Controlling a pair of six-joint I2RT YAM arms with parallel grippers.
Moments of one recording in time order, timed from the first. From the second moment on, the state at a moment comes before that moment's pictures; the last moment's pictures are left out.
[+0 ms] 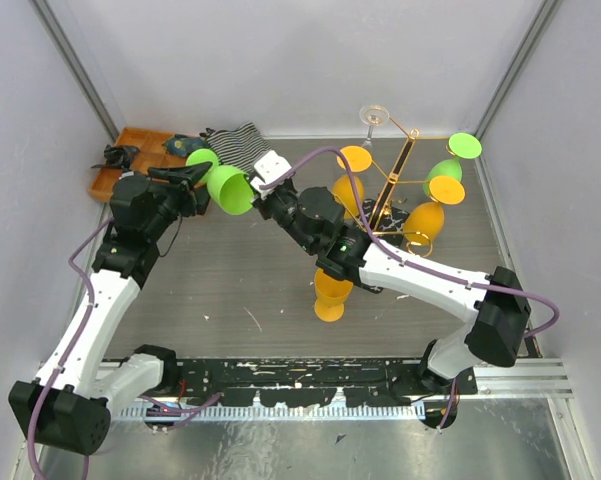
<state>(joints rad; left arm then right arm) -0.22 0.99 0.94 -0.16 0.10 -1.66 1.02 1.49 1.27 0.38 0.29 -0.26</state>
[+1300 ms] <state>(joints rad) -0.16 1.21 1.11 0.09 0.17 -1.19 1.04 1.49 1.31 0.12 0.40 -0.29</state>
